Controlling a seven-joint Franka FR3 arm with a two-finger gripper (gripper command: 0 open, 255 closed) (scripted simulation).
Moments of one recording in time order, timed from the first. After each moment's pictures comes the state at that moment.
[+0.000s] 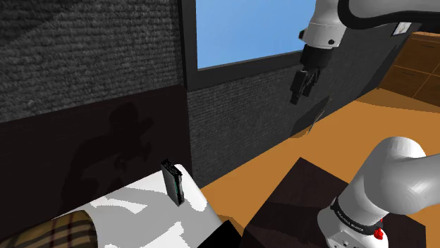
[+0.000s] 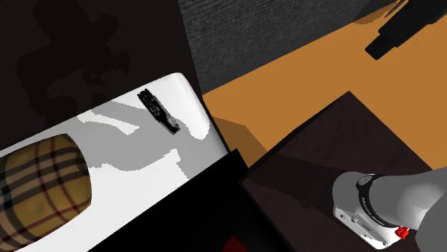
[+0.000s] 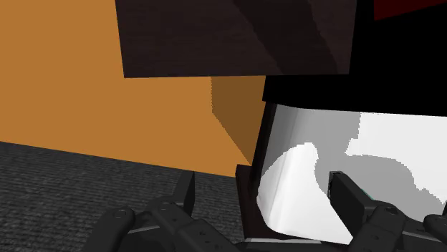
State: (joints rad) arm -0.02 -0.83 -0.04 -2.41 0.01 1.58 -0.03
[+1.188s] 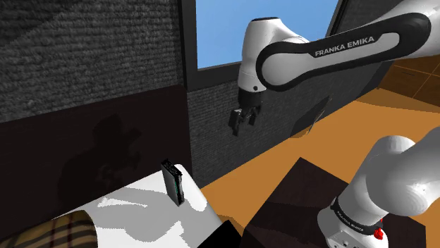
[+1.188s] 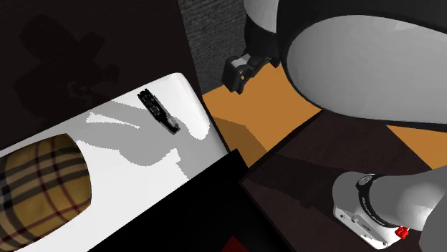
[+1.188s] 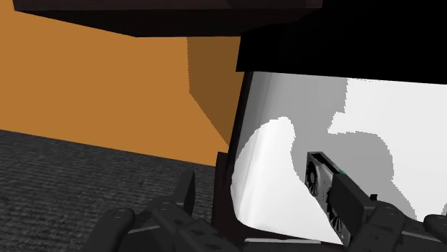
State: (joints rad) arm 0.06 -0.42 0.19 -2.44 0.11 2.03 0.20
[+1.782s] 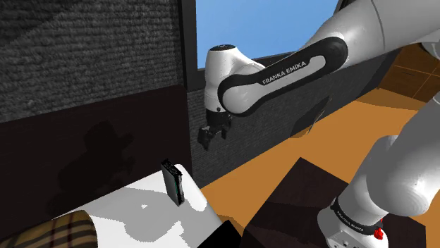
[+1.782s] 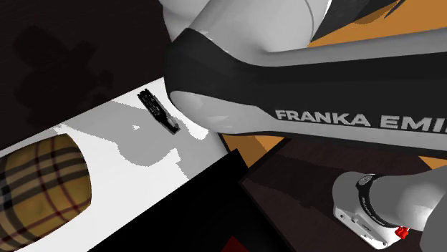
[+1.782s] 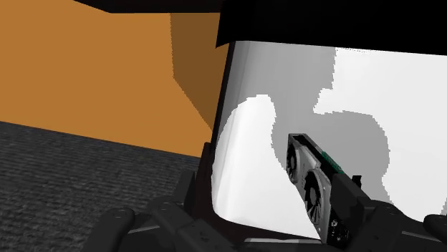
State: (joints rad) arm 0.08 -0.08 0.29 -2.28 0.04 2.22 0.36
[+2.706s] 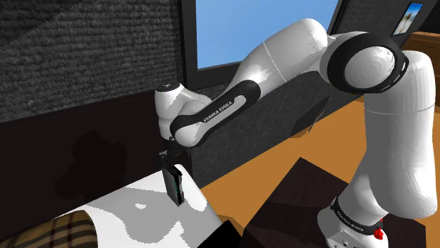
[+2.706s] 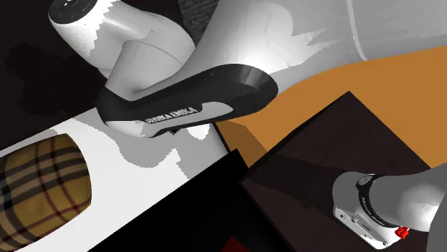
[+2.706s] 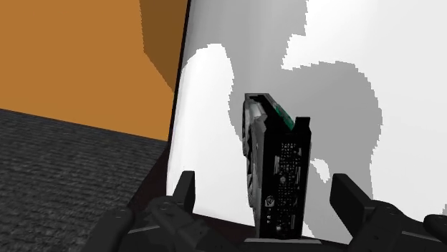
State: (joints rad) arm 0.21 0.47 0.29 -1.84 -0.20 2.31 0.61
